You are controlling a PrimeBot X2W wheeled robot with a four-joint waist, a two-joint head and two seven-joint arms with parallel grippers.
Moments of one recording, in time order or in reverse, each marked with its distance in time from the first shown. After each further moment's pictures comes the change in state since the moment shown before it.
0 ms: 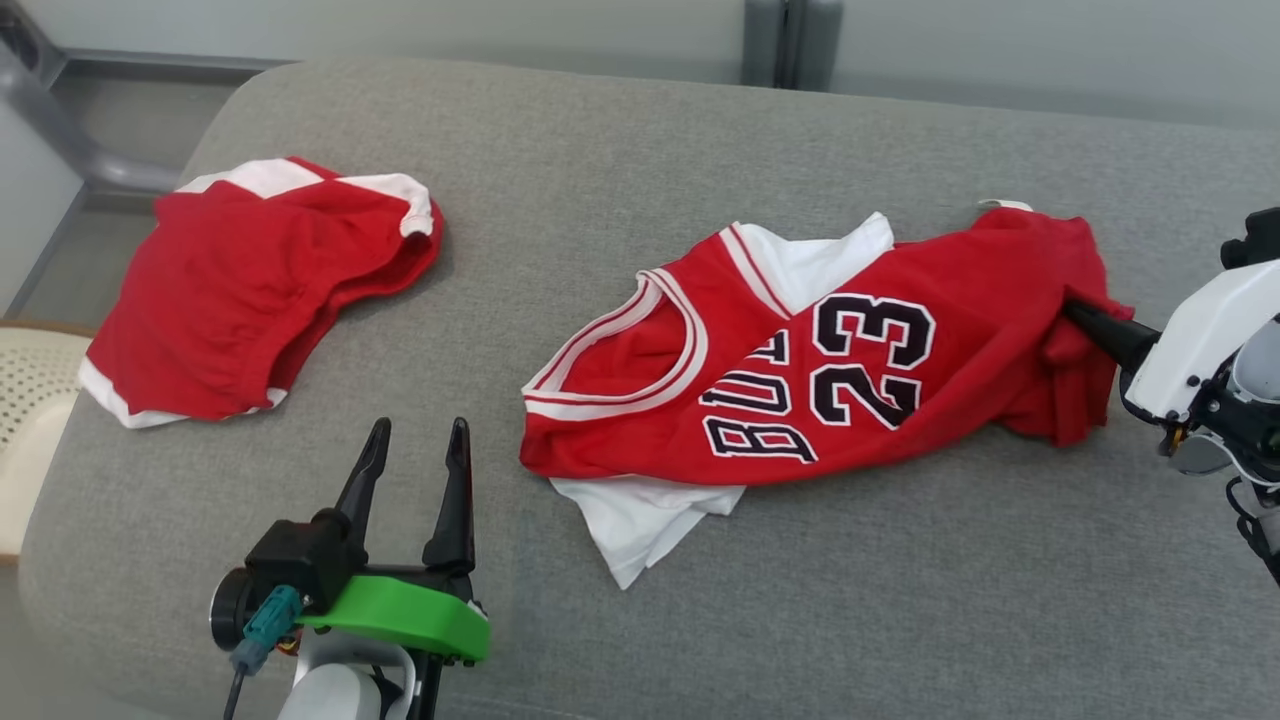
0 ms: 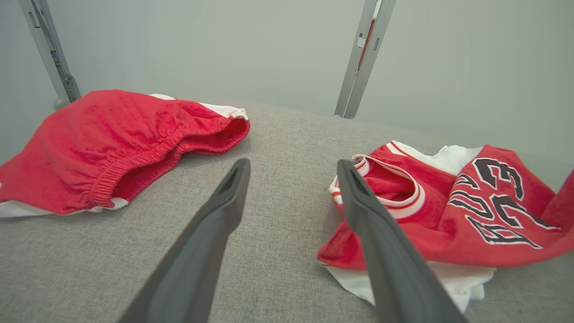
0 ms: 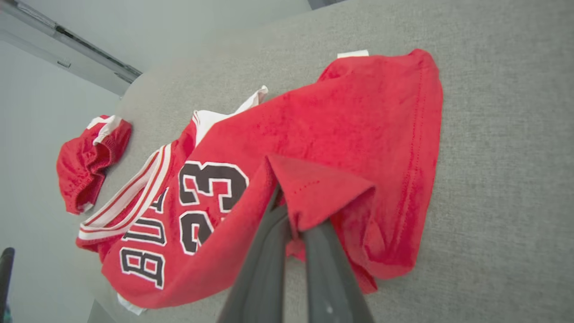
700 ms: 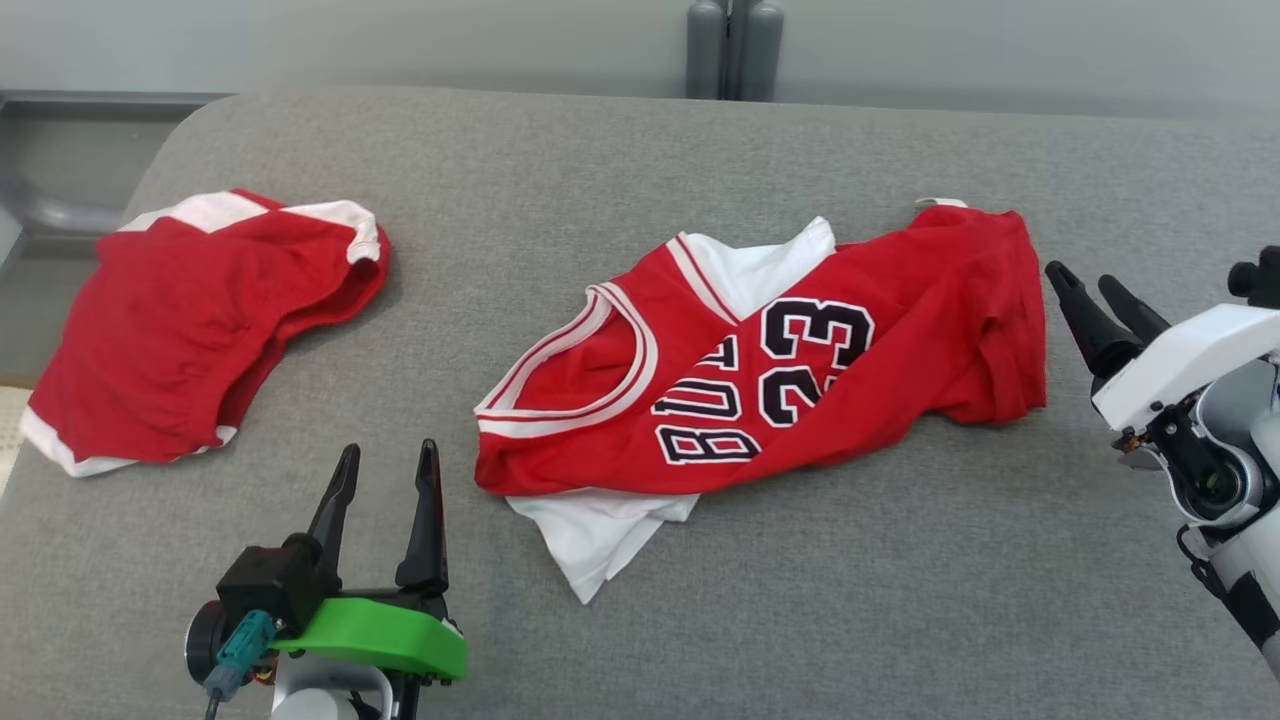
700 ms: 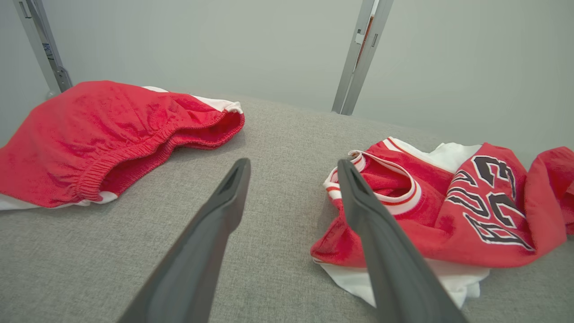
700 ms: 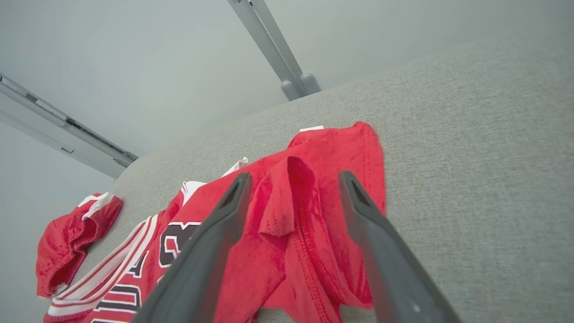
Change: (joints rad) left arm 0.034 -0.003 0.048 0.006 -0.005 0.001 -0.004; right arm -0.039 -0.002 0.198 0.148 0.086 0.000 -0.487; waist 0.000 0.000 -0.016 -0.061
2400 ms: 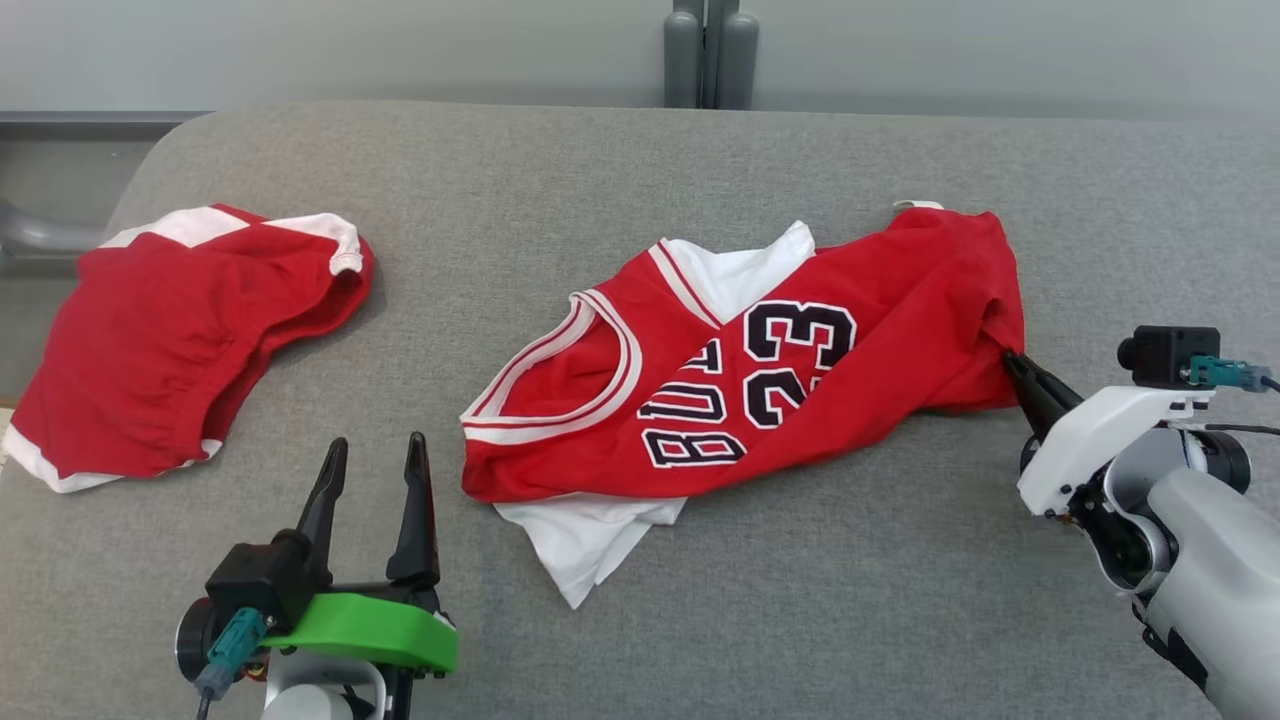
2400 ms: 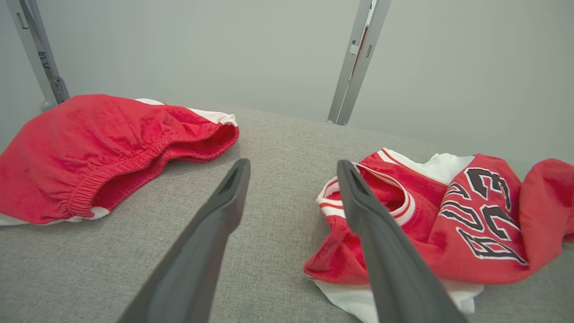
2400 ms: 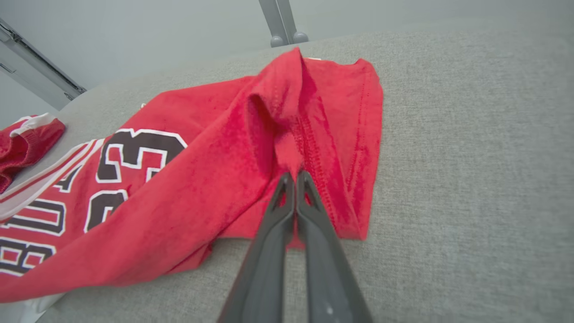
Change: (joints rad) left arm 0.002 -0.021 0.042 -0.007 0.027 -0.014 -0.002; right arm -0.040 0.037 0.291 0.205 -0.091 0.000 -0.207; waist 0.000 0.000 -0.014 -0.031
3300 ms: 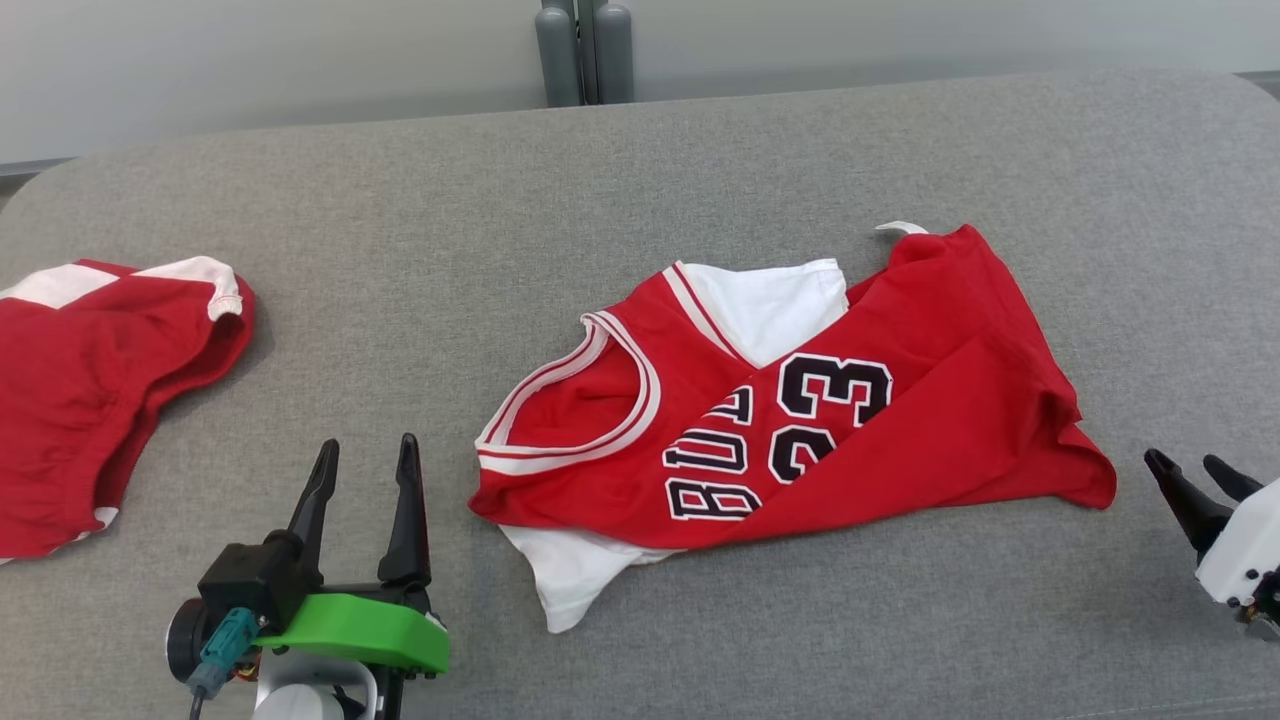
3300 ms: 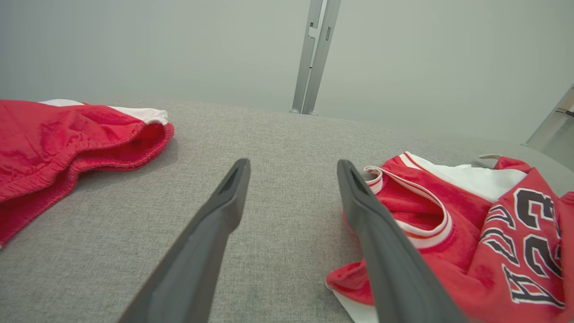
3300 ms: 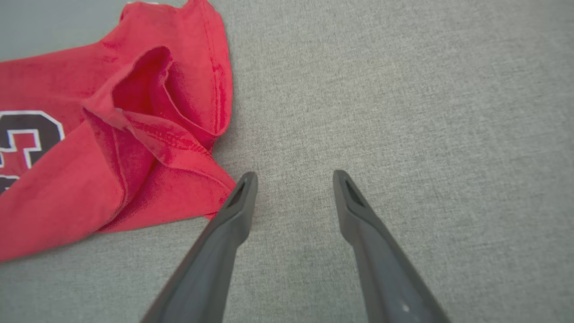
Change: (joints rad) left arm -0.001 0.010 0.012 0.007 0.008 -0.004 0.000; right arm 0.303 -0.265 -0.184 -0.230 0.108 0.000 0.188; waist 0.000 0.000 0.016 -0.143
